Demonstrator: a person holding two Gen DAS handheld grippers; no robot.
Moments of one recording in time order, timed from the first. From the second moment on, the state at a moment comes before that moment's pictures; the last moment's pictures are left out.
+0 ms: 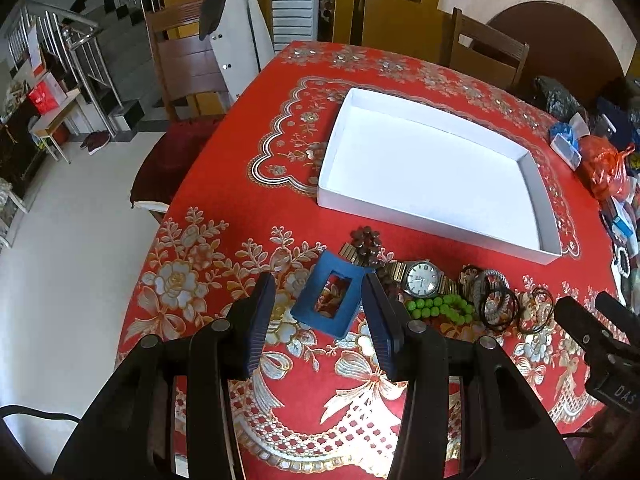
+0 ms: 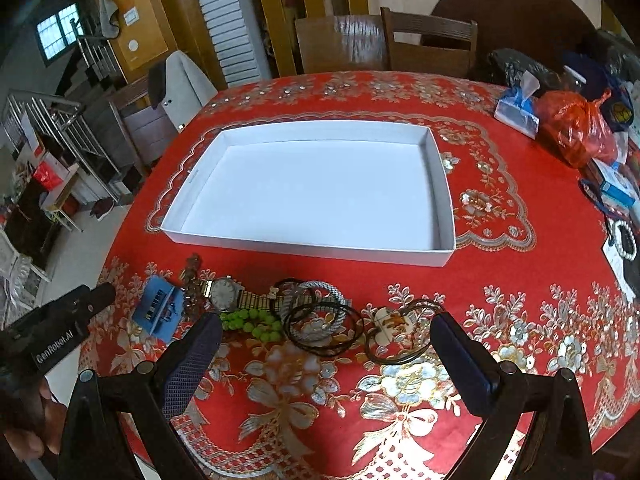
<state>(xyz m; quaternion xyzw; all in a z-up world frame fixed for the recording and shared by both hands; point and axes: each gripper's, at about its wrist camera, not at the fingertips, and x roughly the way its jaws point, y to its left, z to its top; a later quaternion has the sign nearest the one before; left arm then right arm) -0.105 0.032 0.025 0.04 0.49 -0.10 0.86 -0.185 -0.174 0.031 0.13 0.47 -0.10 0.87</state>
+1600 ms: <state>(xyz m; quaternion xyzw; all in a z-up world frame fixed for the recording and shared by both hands) -0.102 0.036 0.020 0.03 0.51 -0.10 0.85 -0.177 -0.168 0.029 0.11 0.49 -0.11 0.86</state>
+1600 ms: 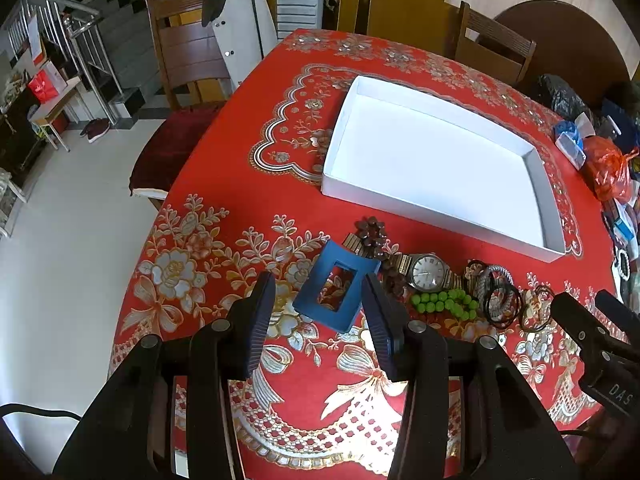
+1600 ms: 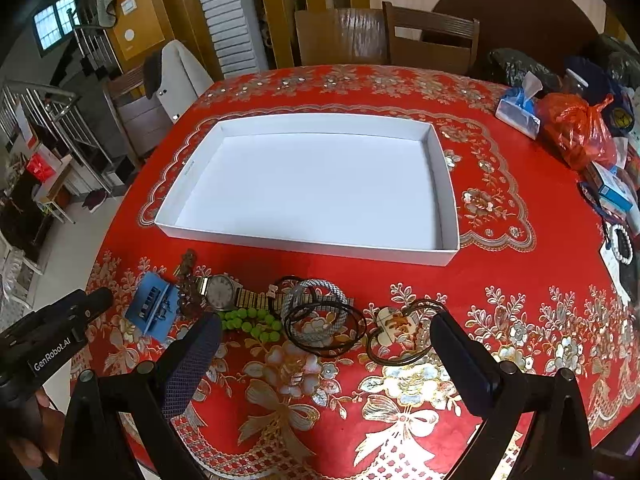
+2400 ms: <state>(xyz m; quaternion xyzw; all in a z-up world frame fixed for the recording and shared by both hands) -0.097 0.043 0.009 0.02 0.54 -0.10 0.84 -0.176 -0.165 0.019 0.11 0.50 -0.08 0.86</state>
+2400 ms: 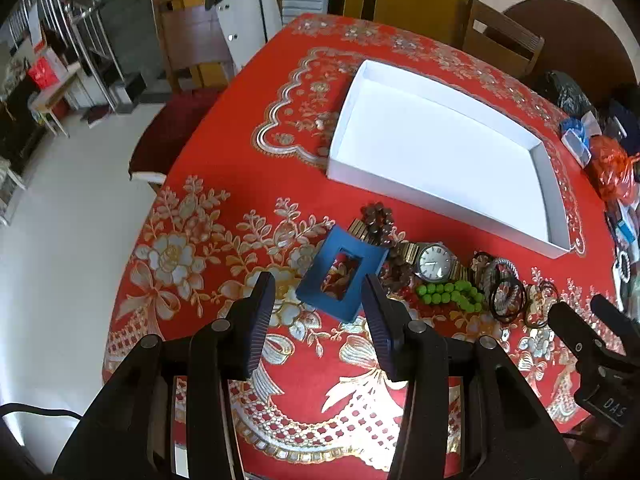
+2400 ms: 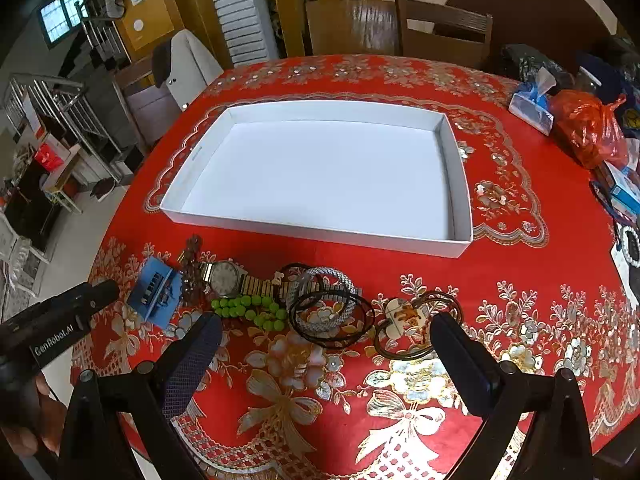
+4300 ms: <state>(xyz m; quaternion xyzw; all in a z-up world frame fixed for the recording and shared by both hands) -0.066 0.062 -0.031 0.06 0.56 -0.12 0.82 -0.056 -0.096 -0.029 0.12 0.54 0.15 0.82</state>
